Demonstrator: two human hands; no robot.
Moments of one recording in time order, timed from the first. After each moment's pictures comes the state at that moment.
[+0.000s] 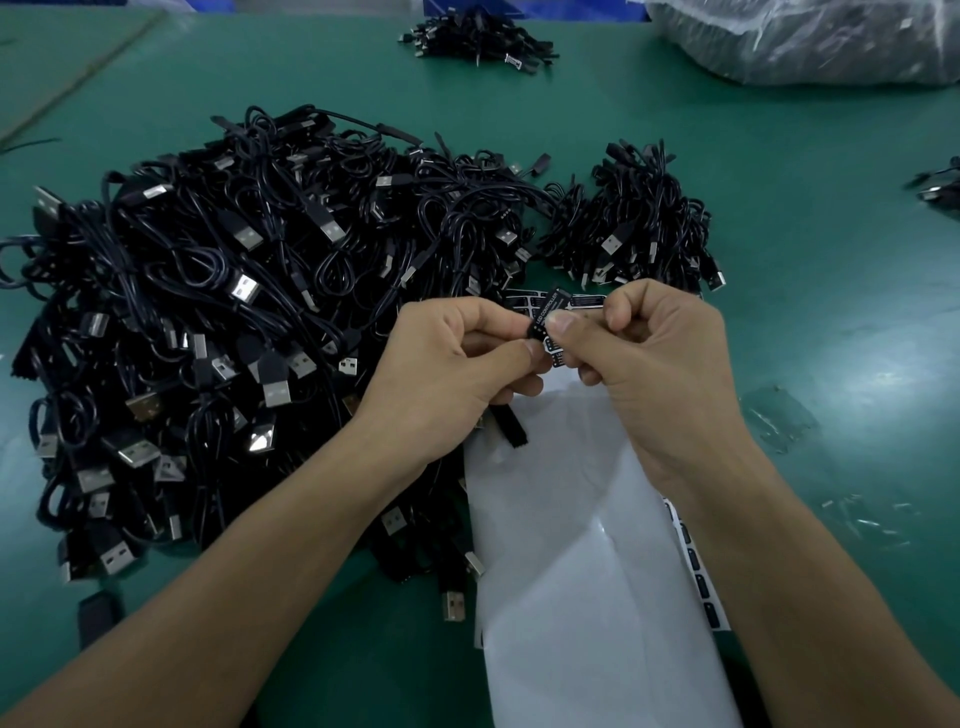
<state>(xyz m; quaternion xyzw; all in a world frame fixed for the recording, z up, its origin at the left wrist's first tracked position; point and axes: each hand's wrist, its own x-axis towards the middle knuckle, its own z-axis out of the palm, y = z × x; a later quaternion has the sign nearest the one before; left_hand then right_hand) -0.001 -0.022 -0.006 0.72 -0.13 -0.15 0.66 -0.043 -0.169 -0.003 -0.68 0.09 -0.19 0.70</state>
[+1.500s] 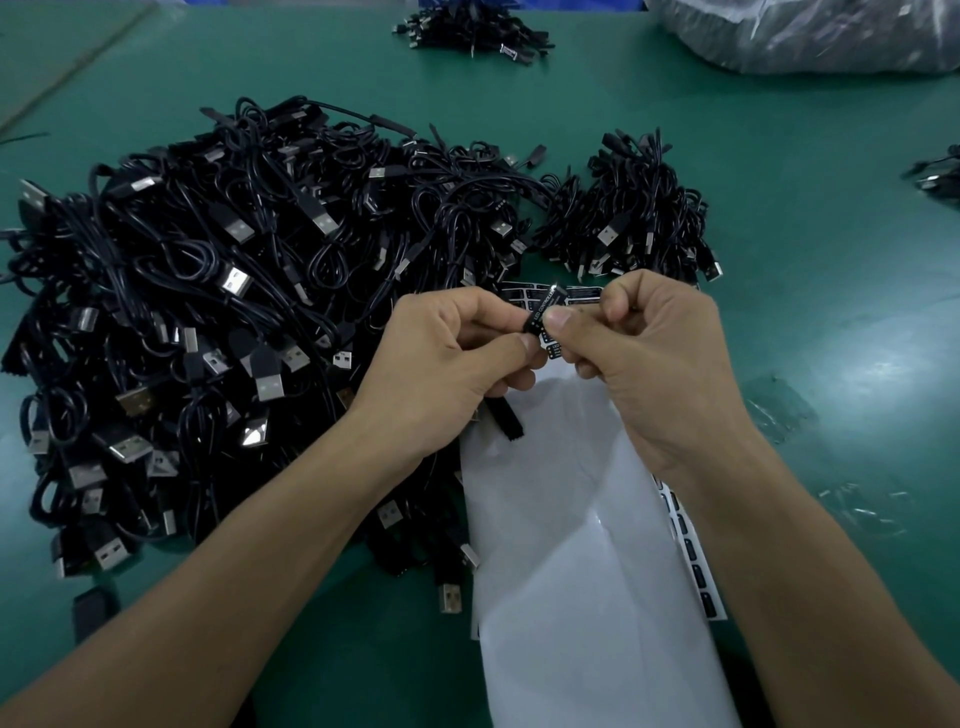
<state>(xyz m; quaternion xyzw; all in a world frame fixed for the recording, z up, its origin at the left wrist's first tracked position) 0.002 -0.021 -0.011 0.72 -0.15 -0.14 0.66 -0.042 -0.170 -0.004 -0.68 0.10 -0.16 0.70</state>
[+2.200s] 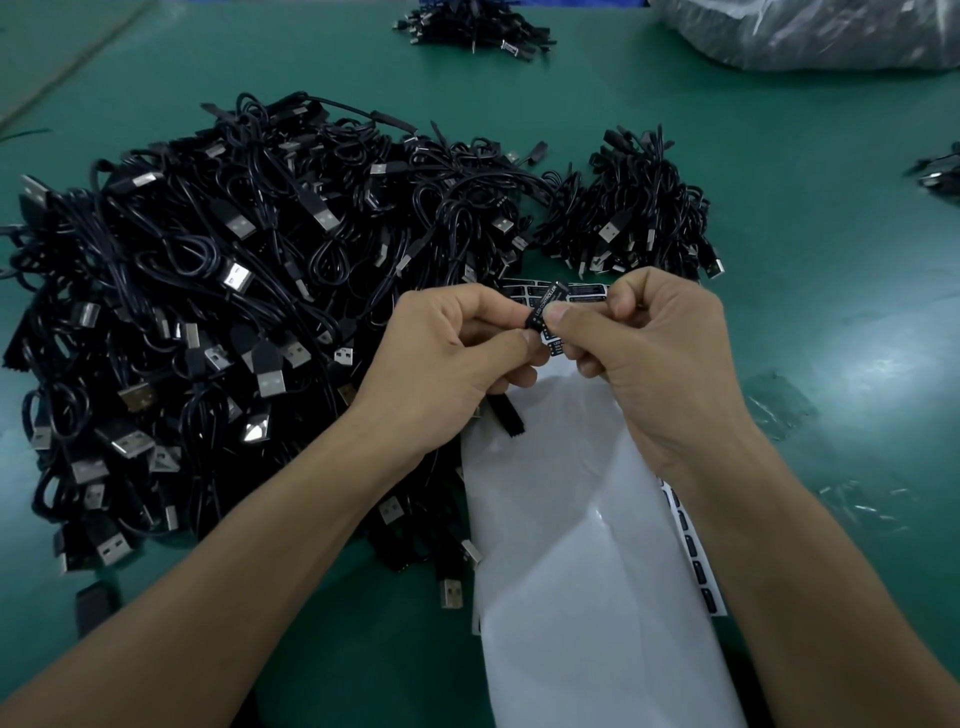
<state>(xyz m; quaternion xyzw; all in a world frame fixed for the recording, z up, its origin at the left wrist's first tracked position) 0.002 -0.021 -0.010 0.72 -0.16 -0.14 0.66 -0.042 -0.169 -0.003 -0.67 0.11 -0.18 0.71</state>
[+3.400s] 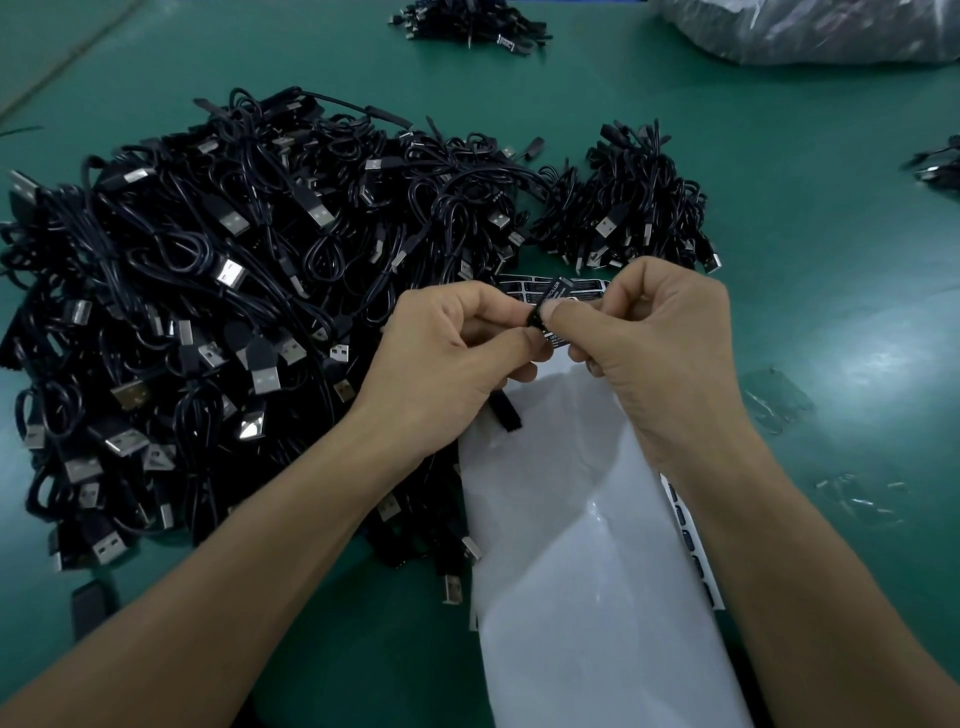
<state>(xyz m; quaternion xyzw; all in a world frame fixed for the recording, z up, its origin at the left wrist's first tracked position) 0.002 -0.021 -0.016 0.72 -0.18 -0.13 0.65 -0.043 -0.170 -0.002 -0.76 0.14 -0.22 0.60</state>
